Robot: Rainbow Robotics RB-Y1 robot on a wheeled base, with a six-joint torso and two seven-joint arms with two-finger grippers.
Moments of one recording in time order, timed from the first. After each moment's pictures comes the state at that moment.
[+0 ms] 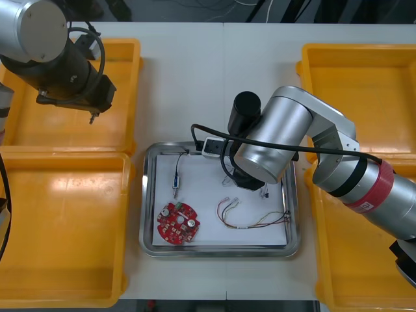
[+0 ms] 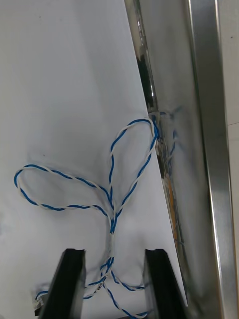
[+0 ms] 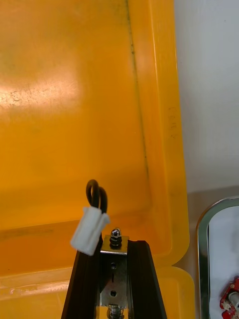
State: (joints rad) right arm -0.76 -0.48 0.75 -1.78 -0.47 1.62 1.87; left arm -0.77 0.55 -0.07 -1.74 0.54 1.90 -1.29
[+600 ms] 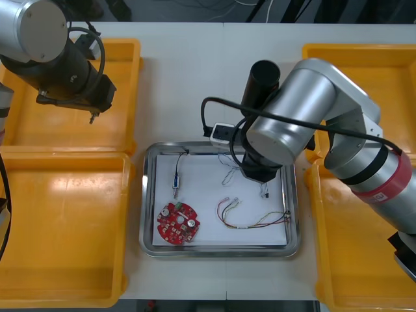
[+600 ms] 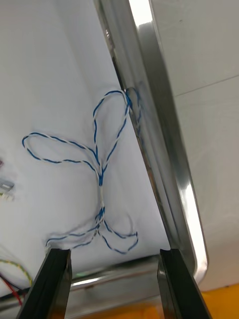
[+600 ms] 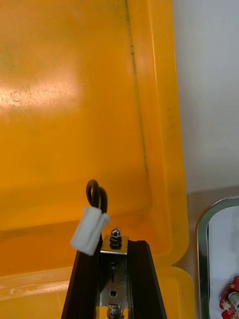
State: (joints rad) right arm -0.76 -0.47 0.61 -1.87 -0.53 1.80 1.86; left arm -0.77 0.55 -0.07 -1.74 0.54 1.90 -1.29
